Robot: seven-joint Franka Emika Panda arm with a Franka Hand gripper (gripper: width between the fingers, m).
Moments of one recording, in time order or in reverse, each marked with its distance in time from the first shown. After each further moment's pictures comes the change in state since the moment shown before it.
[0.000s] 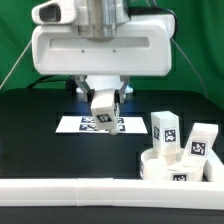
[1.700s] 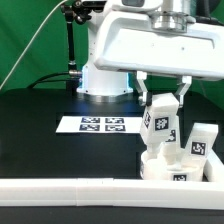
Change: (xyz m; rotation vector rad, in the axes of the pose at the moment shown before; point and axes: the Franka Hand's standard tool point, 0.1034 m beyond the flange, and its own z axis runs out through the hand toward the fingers) arm 0.020 -0.084 0.003 -0.112 0.435 -0.411
